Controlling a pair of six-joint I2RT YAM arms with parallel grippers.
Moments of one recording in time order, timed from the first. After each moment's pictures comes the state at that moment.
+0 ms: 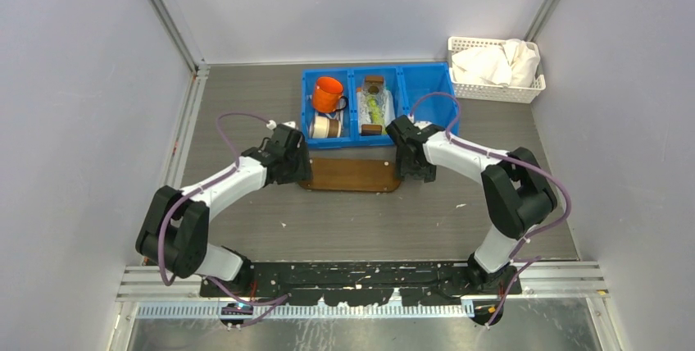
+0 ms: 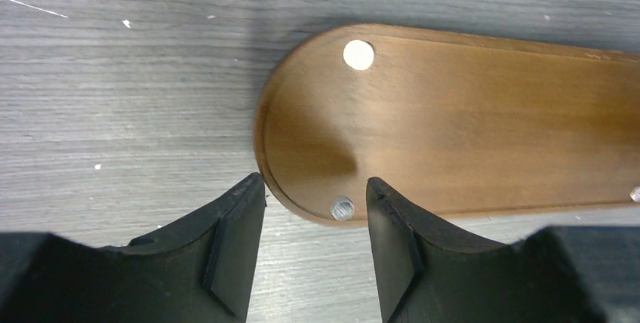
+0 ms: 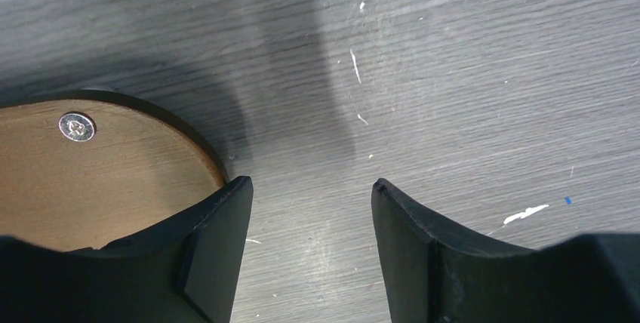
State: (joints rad) left arm -0.47 1.43 0.83 -0.38 -0.08 -0.56; right arm 0.57 1.70 1.09 -0.73 0.34 0.68
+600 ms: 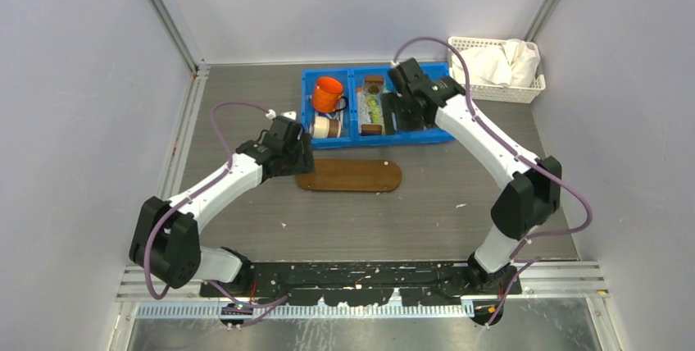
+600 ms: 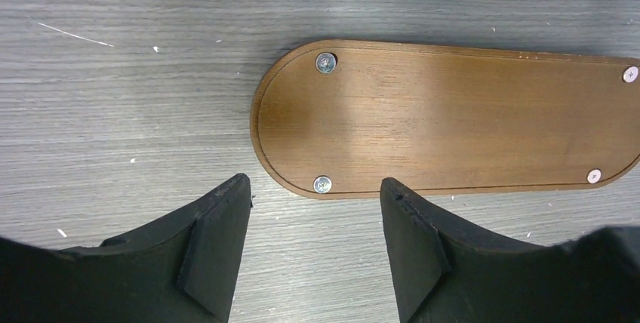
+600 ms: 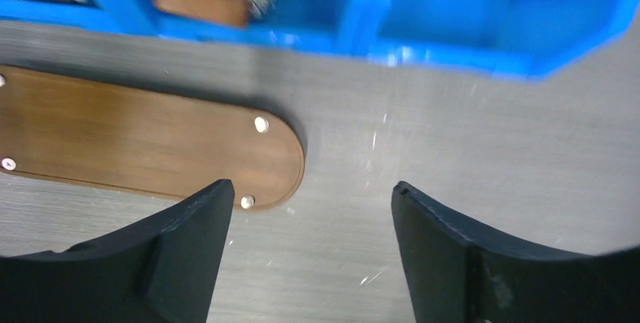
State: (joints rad) left arm -0.50 1.36 0.92 -0.50 -0.13 -0.54; right arm 0.54 1.66 1.55 -0.98 0.23 0.38
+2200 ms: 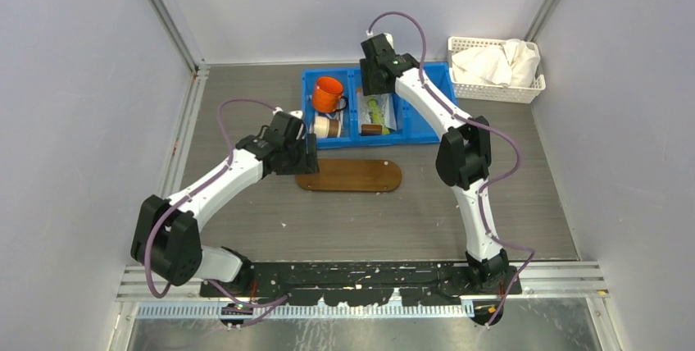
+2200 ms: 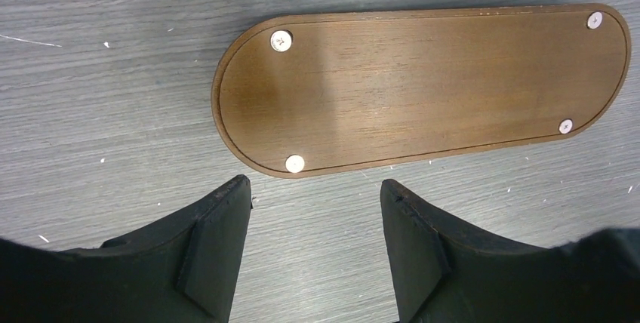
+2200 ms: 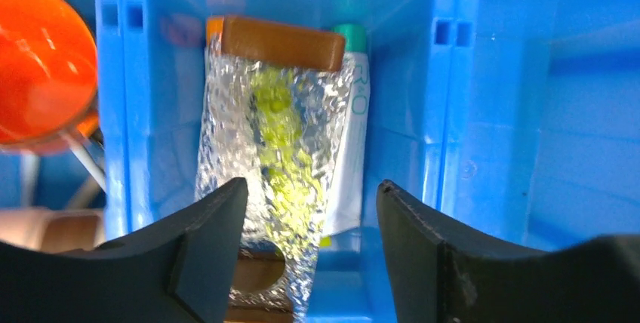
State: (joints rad) left arm -0.50 1.38 0.98 -0.57 -0.02 -0.47; right arm 0.50 2.29 2.23 -0.80 0.36 0.30
